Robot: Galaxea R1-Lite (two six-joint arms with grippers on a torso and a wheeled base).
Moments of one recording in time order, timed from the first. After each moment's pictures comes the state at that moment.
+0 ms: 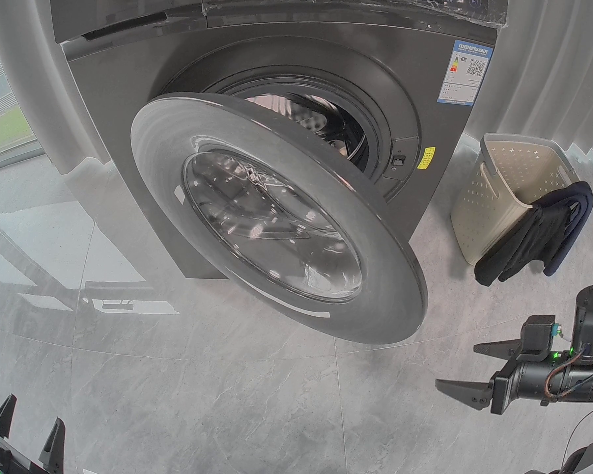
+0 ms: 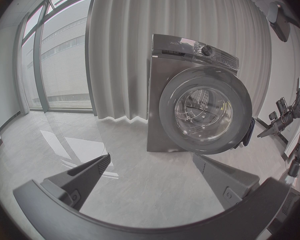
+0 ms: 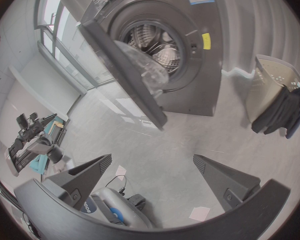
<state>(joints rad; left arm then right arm) -0.01 0.02 -0.02 0.01 0.01 -0.06 0.53 1.33 -0.24 -0.62 0.14 0.12</state>
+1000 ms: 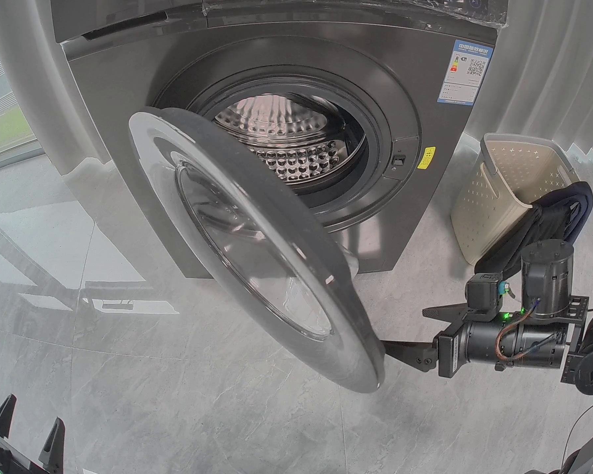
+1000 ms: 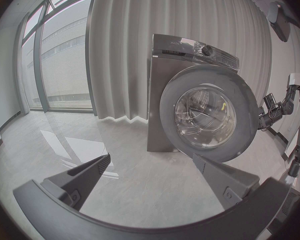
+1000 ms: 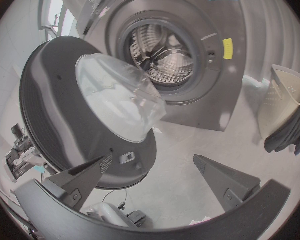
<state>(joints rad) -0.01 0.02 -0.02 0.01 0.01 -0.06 0.58 1.58 -0.51 -0.65 0.17 0.11</state>
